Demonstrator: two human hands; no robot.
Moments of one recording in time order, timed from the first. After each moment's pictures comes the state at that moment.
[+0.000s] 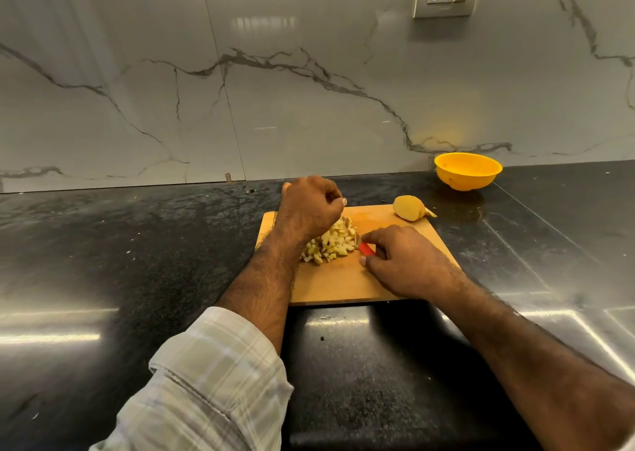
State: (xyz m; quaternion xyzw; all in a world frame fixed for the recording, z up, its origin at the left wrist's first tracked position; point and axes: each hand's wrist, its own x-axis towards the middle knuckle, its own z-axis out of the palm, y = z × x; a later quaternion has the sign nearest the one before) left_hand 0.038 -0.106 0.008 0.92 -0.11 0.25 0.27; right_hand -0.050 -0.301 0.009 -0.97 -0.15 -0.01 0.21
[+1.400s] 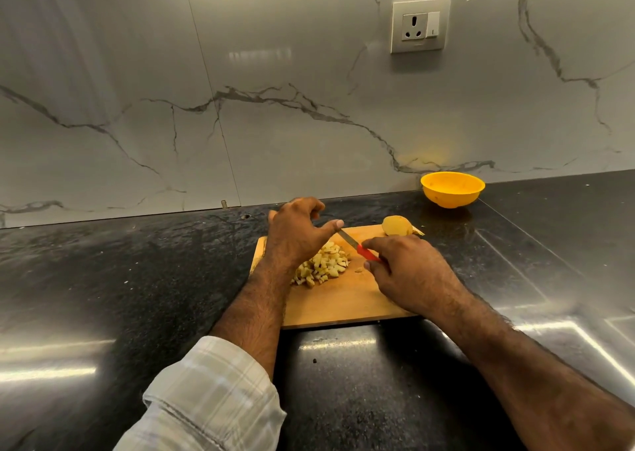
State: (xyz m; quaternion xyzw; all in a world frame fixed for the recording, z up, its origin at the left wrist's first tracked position) left_hand 0.039 -0.102 0.002 0.92 -0.08 0.27 0.26; right_hand -0.057 -0.318 0.022 -0.97 -0.16 -0.12 0.14
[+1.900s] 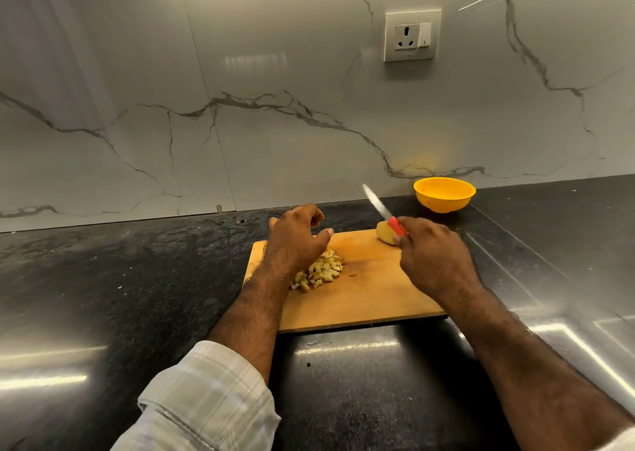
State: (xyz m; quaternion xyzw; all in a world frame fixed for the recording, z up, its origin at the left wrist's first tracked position) left_hand 0.033 -0.106 0.002 0.94 -0.10 0.23 0.24; right_hand -0.040 -0.353 0.018 -0.95 -0.05 -0.22 0.21
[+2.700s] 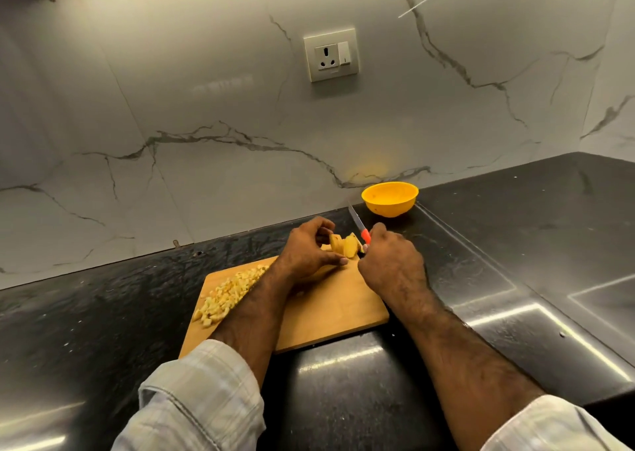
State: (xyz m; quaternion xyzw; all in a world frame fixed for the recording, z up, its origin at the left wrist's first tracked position) left_hand 0.076 -0.216 0.000 0.92 -0.16 0.06 0.37; right_hand -0.013 -0.391 0.005 -0.96 0.06 -0.17 0.21
